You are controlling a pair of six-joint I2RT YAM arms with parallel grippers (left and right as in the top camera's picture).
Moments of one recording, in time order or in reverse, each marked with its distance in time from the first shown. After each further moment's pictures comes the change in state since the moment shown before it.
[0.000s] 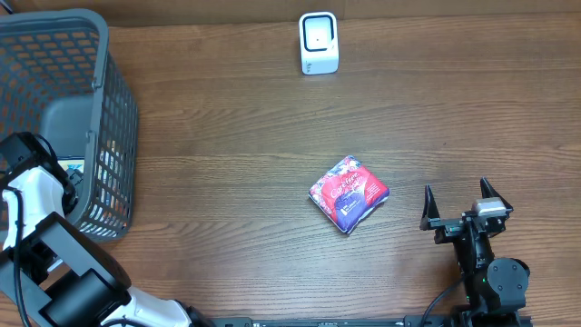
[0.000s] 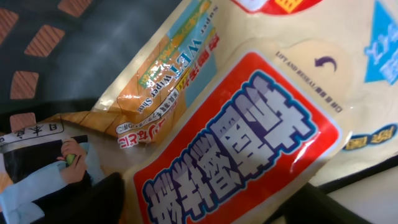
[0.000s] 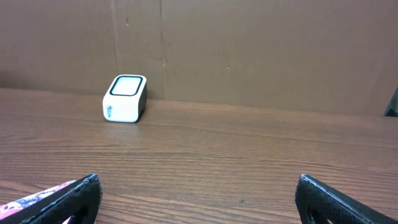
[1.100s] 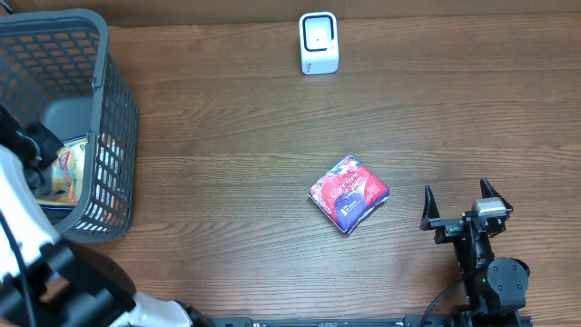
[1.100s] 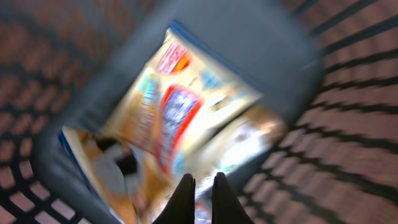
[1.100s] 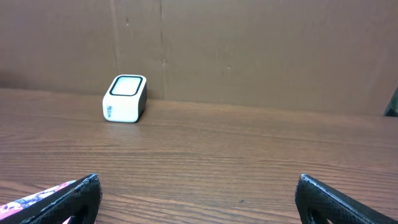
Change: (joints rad) left arm 0.000 -0.082 0.462 -0.337 0.362 0.016; right arm 0.000 0.000 0.000 0.000 0.000 0.000
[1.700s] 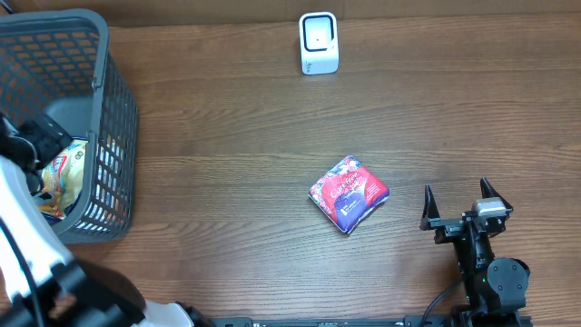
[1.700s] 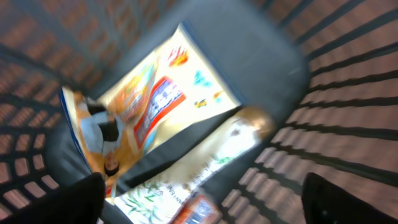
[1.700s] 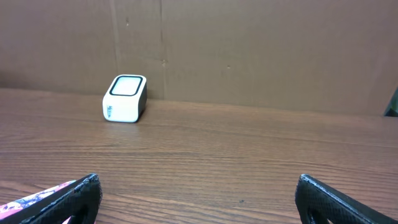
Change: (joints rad) left arm 0.000 -0.063 -0.080 0.029 -0.030 -0.009; right arm 0.000 0.000 0.000 0.000 0.000 0.000
